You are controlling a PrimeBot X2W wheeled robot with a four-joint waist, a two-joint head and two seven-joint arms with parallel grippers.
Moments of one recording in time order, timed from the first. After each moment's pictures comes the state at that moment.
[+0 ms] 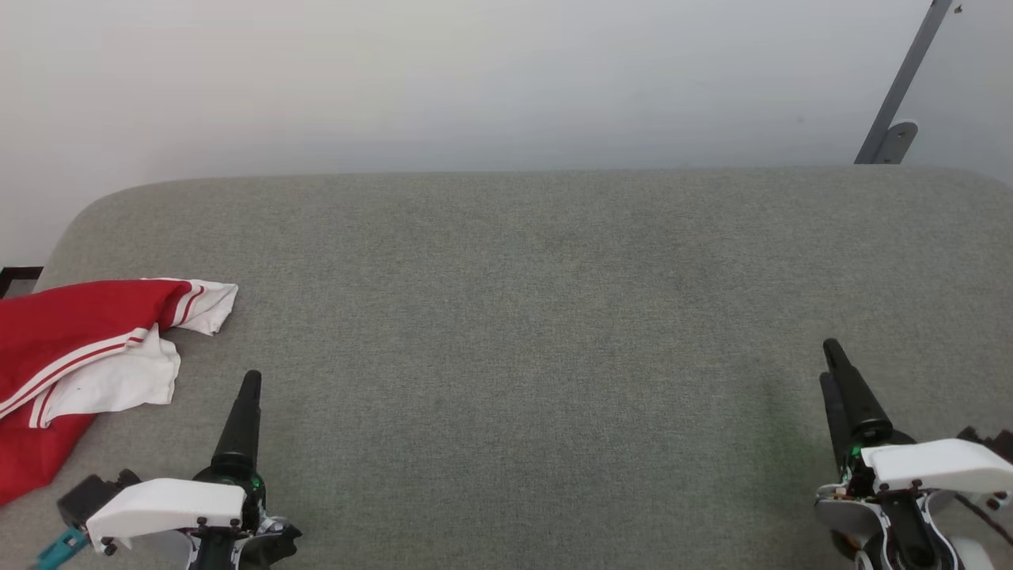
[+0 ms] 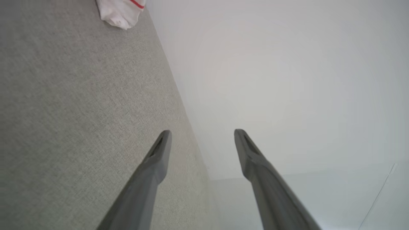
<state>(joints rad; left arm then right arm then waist) -0.10 0.08 0.07 0.32 -1.39 -0.12 0.03 -0.13 -0.10 -0.06 0.33 1.48 0.13 0.04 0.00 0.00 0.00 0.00</state>
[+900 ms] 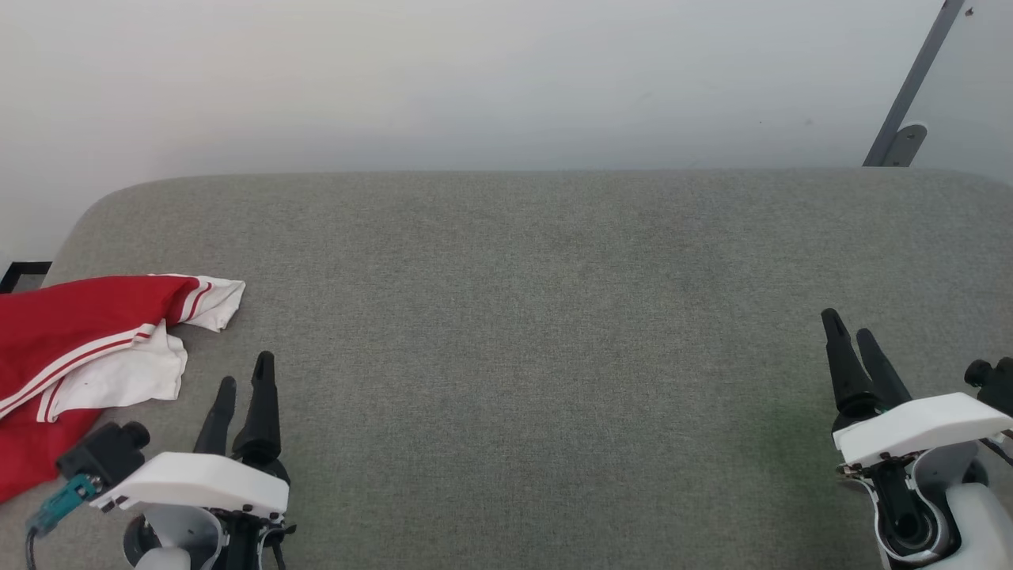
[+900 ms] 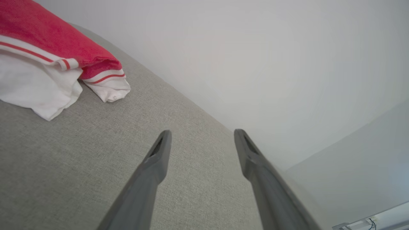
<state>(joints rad) -0.11 0.11 0.03 0.26 -0.83 -0.08 -0.07 -0.22 -0.20 0.01 0.39 0.95 0.13 -0.07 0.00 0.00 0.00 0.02</state>
